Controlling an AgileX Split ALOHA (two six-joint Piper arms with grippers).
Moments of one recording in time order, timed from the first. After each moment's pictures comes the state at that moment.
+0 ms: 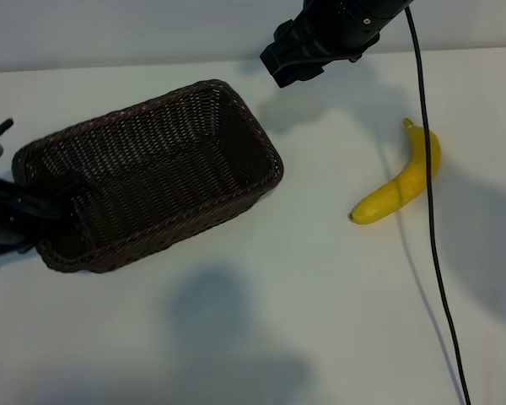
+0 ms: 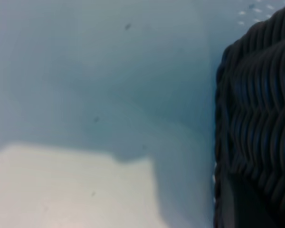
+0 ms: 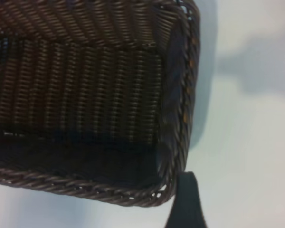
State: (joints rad) left arm 0.01 1.56 -0.63 -0.41 0.22 -0.20; right arm 0.51 1.89 -1.77 0.25 0.99 -0.20
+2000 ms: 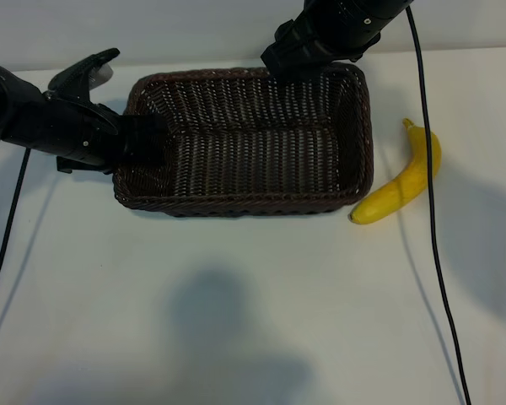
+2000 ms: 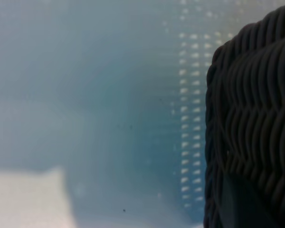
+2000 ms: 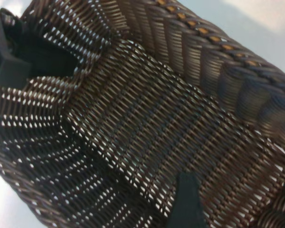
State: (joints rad) left arm -0.09 1.88 -1.06 -0.88 0.47 0.50; right arm 0.51 1.89 -1.77 0.25 0.99 -0.20
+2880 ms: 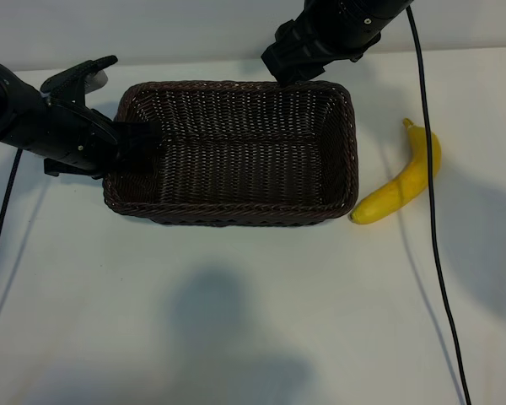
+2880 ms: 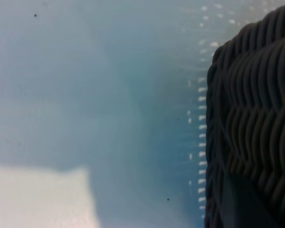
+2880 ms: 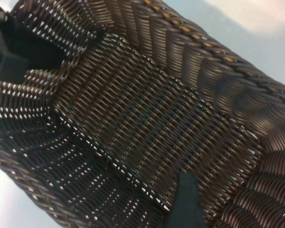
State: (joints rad) left arm -0.09 1.88 -1.06 -0.71 0.44 0.37; right arm 0.51 1.89 -1.77 0.24 0.99 -0.20
